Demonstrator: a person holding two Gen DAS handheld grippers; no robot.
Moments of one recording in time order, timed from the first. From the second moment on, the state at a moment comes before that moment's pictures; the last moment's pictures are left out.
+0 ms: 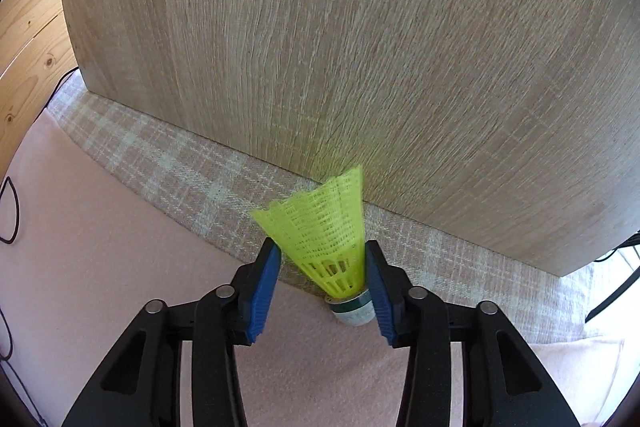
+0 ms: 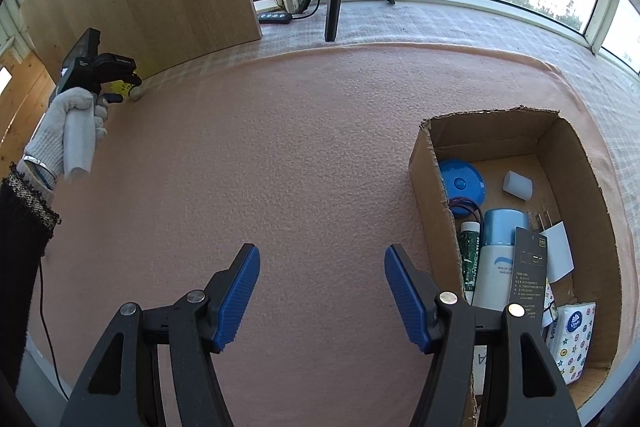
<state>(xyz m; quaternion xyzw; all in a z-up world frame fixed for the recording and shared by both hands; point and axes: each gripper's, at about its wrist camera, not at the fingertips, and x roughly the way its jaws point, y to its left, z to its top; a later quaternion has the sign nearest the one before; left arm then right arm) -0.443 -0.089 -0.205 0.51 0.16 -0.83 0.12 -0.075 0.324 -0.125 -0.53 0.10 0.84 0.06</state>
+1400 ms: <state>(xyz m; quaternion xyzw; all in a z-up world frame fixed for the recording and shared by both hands) -0.204 0.168 -0.078 0.47 -0.01 -0.86 -0.18 0.018 0.343 -0.076 -0.48 0.10 0.87 0.08</state>
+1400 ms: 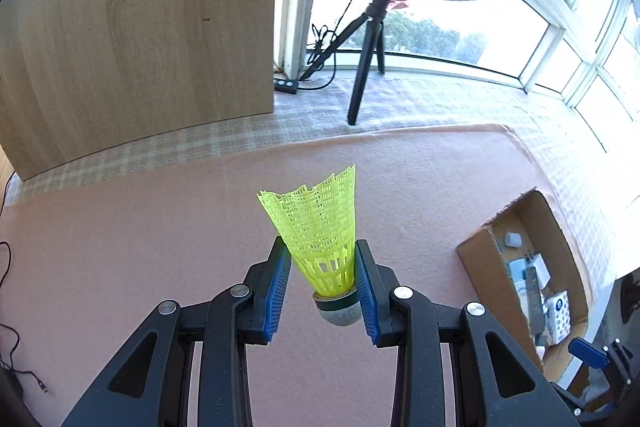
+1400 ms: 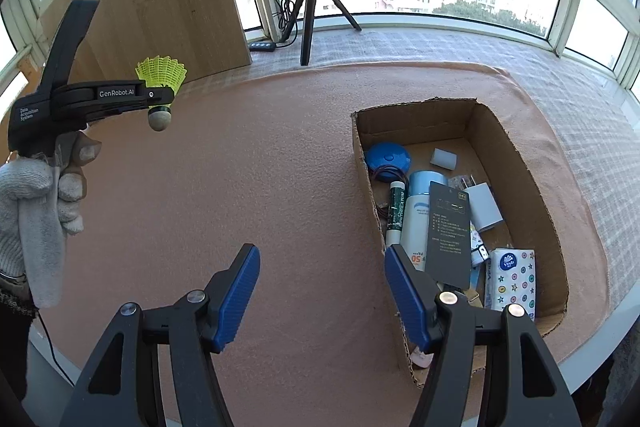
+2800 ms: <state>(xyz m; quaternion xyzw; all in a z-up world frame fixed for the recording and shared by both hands) -0.098 0.437 -0.062 0.46 -0.11 -0.81 -0.35 0.111 0.414 -0.064 -0.46 0.13 0.87 0.16</state>
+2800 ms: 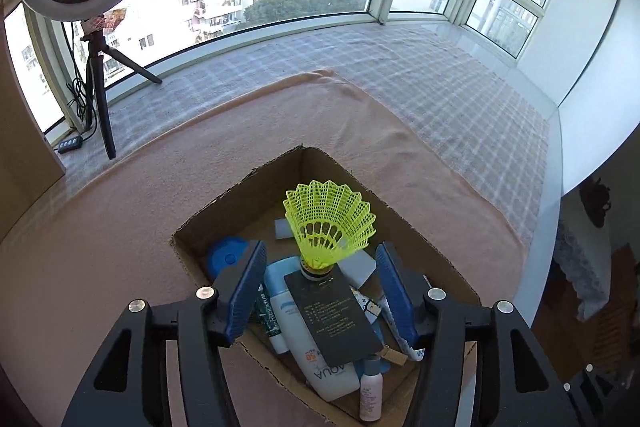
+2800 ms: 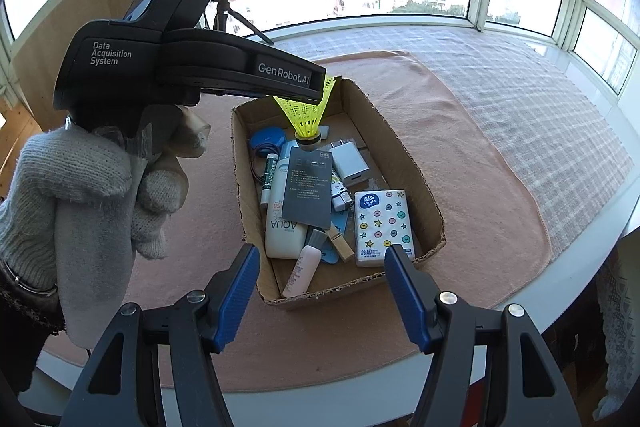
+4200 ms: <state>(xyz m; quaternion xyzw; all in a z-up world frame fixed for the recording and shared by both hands) -0.051 0.078 -0.017 0.44 -0.03 -0.89 -0.11 0.037 0.247 -0.027 -0.42 0.04 0.91 0.03</state>
